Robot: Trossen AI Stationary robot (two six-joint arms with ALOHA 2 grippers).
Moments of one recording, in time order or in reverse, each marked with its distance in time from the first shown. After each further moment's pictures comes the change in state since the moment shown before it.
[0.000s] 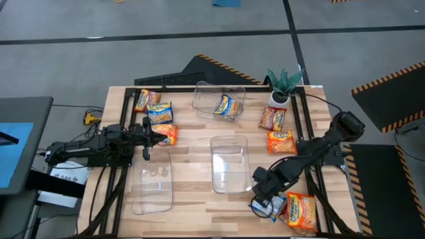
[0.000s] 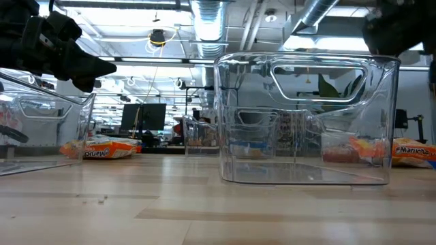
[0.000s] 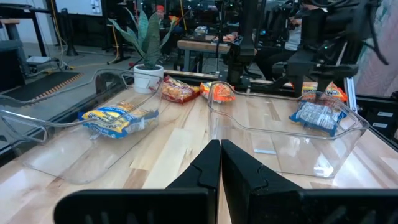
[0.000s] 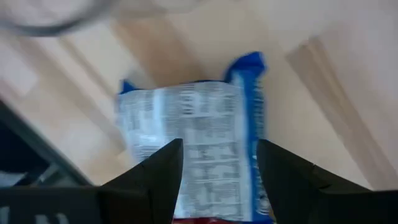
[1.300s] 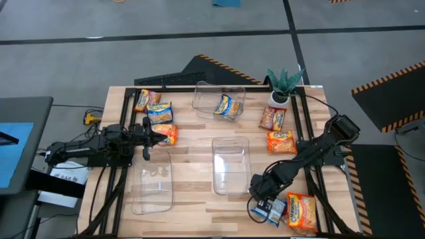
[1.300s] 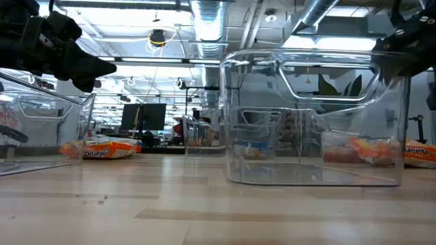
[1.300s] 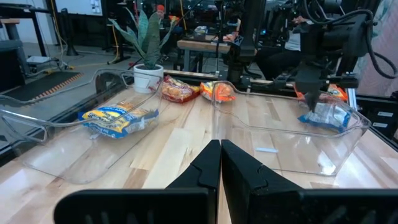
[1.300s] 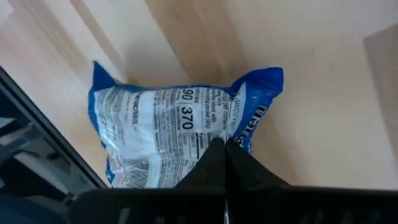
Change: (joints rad) left arm 0.000 0.000 0.000 0.000 0.000 0.000; right arm -0.023 0.068 -0.029 0.065 -0.133 -0.221
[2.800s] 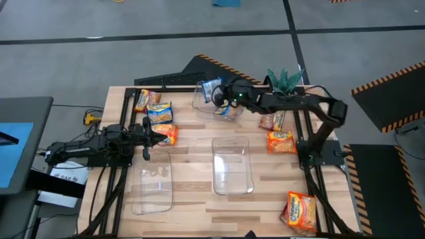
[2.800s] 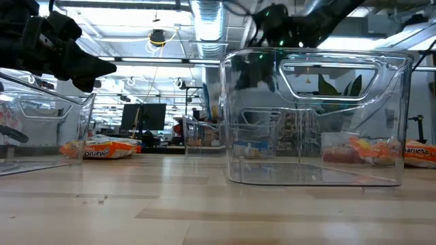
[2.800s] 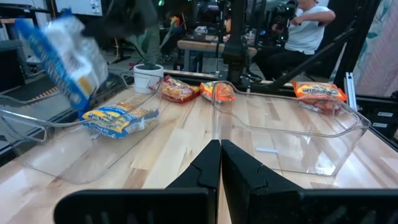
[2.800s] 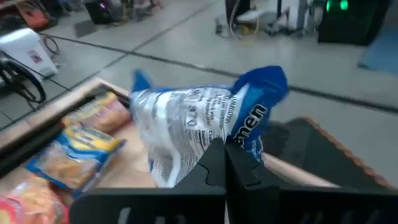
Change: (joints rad) left arm 0.000 0.000 0.000 0.000 0.000 0.000; right arm -0.977 0.056 0.107 0.994 0.609 -0.722
